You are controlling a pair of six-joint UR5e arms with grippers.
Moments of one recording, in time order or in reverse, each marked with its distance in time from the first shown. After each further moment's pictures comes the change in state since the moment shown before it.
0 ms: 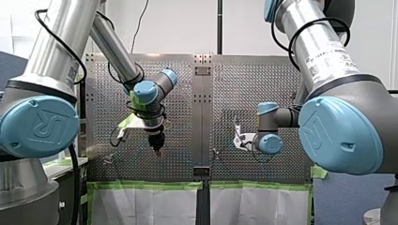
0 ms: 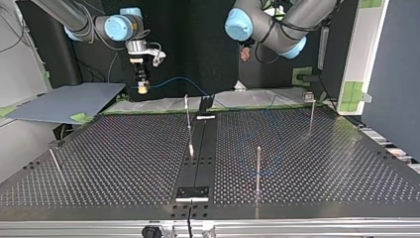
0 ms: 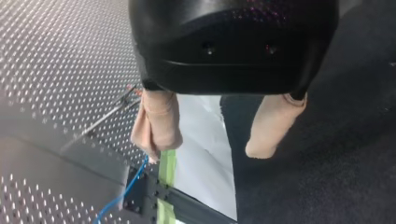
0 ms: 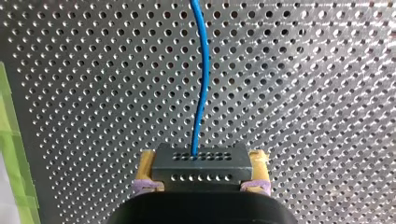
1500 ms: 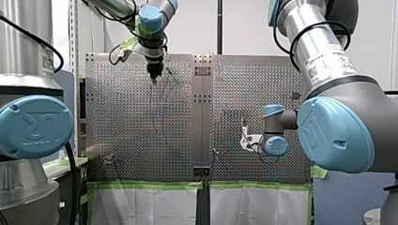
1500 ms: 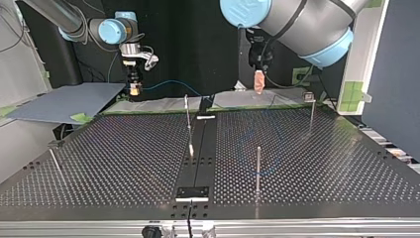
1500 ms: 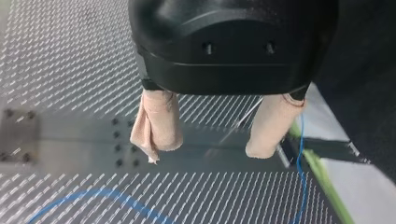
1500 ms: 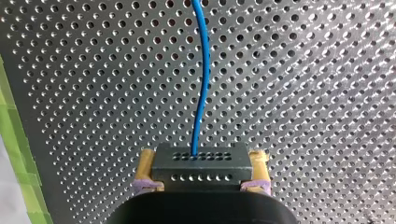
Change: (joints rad) left arm -0.076 0.301 0.388 -0.388 -0.314 0.356; right arm -0.059 0.024 -0.011 -0.012 -0.002 0.030
